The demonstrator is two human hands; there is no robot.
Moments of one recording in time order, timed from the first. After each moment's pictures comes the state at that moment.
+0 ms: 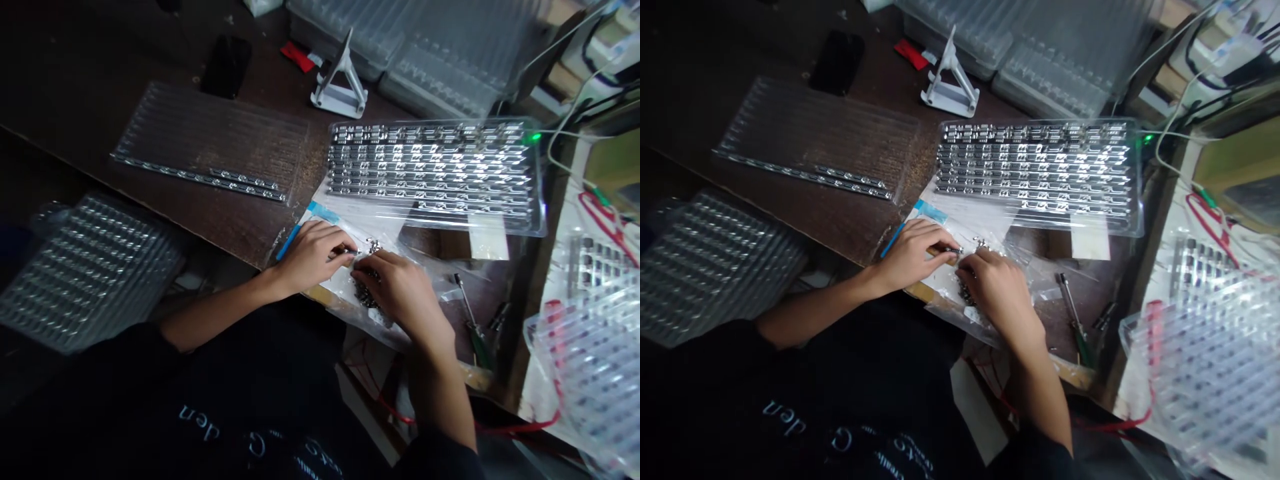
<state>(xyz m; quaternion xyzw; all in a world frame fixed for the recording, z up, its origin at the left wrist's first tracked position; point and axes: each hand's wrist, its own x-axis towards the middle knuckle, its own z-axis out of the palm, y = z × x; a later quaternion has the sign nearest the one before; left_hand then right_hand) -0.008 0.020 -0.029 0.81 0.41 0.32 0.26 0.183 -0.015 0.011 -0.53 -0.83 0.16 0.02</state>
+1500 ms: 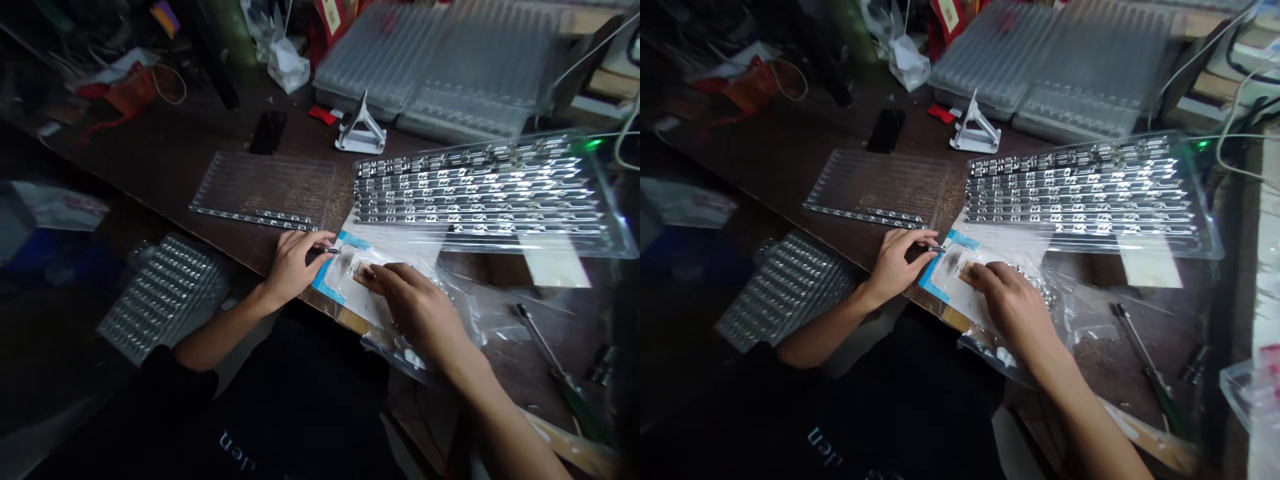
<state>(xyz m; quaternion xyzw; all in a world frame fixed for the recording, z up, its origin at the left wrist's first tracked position) -0.081 0.030 -0.013 0.78 0.51 0.33 0.16 0.165 -0.008 -0.001 -0.48 -0.85 0.13 0.18</state>
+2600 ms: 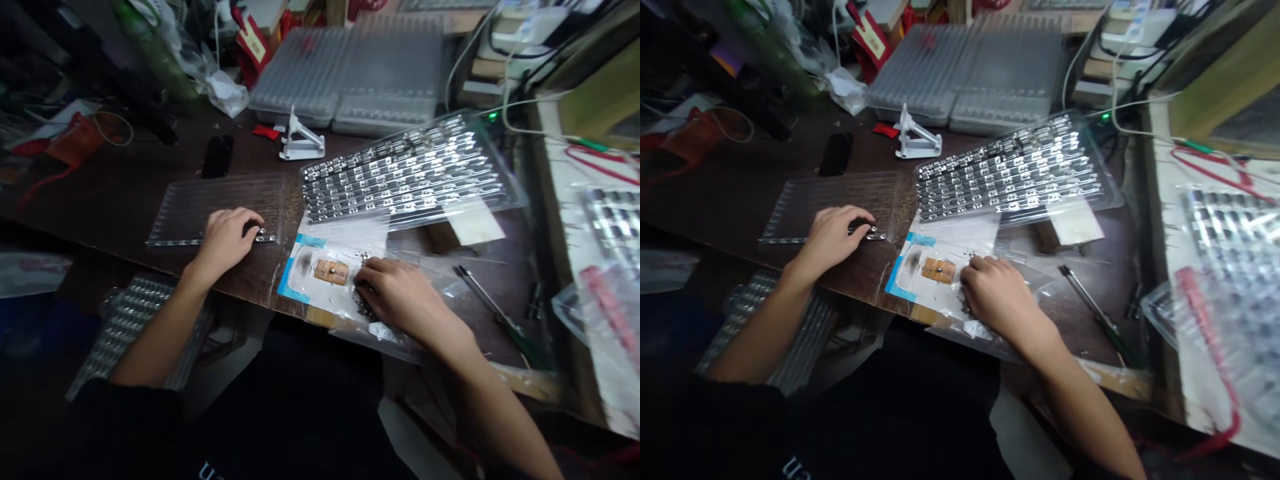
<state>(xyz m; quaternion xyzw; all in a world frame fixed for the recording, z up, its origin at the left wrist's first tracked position) -0.122 0.100 0.018 0.83 0.55 0.10 0.04 0.191 -0.014 0.022 -0.54 -0.83 0.14 0.00</state>
